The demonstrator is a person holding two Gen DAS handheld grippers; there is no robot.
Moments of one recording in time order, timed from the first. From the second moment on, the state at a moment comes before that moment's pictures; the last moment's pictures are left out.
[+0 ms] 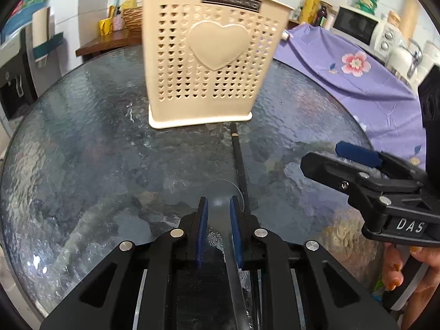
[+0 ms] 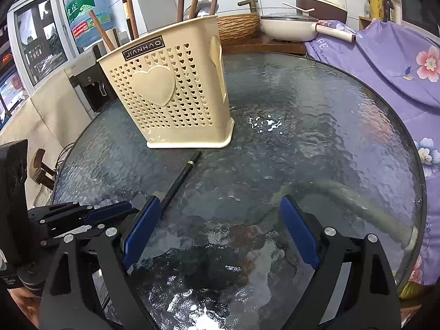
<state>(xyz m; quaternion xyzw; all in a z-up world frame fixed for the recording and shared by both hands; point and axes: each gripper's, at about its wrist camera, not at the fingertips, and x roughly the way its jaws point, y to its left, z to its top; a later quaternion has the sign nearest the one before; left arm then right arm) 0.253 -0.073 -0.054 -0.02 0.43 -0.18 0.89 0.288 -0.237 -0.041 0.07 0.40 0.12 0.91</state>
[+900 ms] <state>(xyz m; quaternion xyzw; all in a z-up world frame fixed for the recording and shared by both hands) 0.258 -0.063 -0.059 0.03 0.43 -0.12 0.90 0.305 -0.219 -0.051 0.07 0.43 0.12 0.89</state>
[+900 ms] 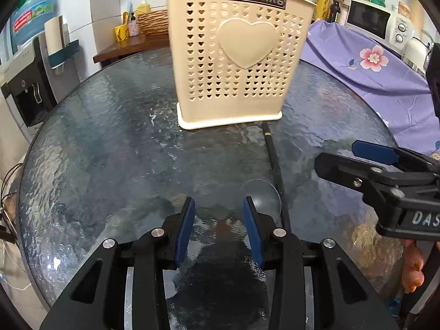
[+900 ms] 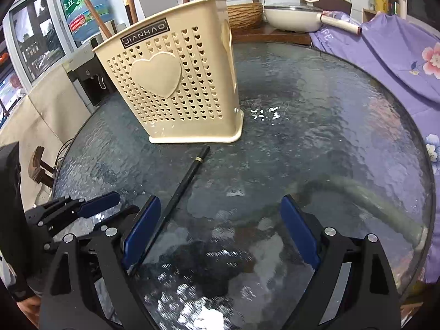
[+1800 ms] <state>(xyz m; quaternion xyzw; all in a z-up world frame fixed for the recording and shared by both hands) 0.245 -0.049 -0.050 0.00 0.42 -0.14 0.90 0.342 -0.174 -0.064 -0.05 0.48 0.14 0.86</state>
